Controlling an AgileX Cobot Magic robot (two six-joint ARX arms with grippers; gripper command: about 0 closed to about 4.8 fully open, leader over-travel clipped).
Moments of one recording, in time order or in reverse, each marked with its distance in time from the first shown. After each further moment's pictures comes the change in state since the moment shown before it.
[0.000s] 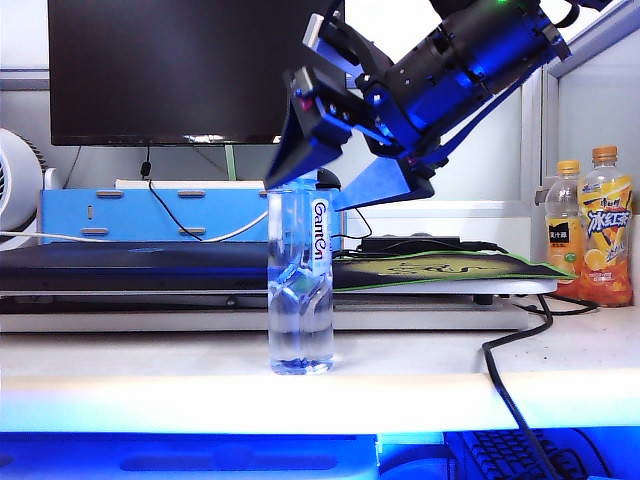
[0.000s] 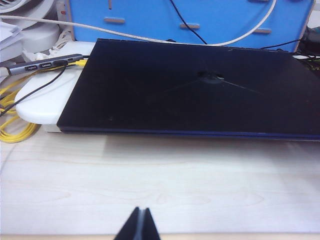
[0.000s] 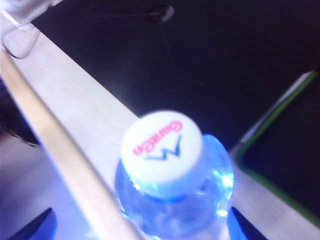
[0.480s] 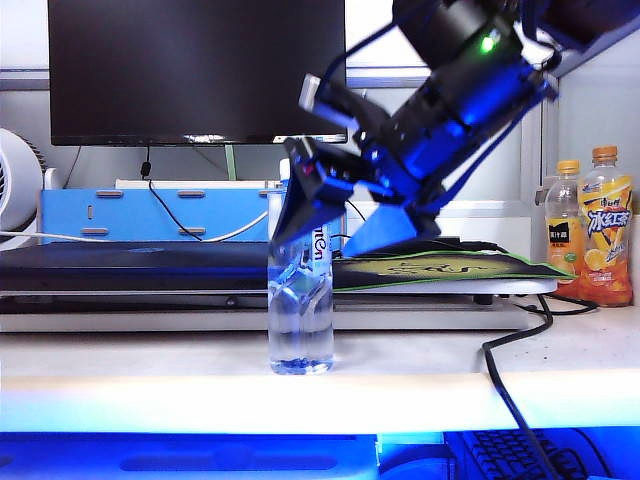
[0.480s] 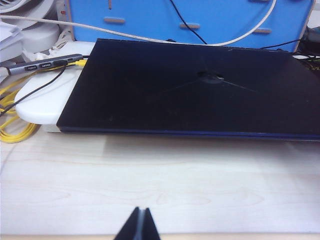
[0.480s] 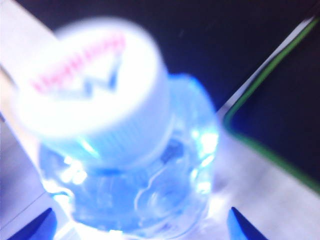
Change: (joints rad) left arm 0.000 0.000 0.000 0.000 0.000 0.000; right arm -0.005 0.095 0.003 -0.017 0.023 -0.010
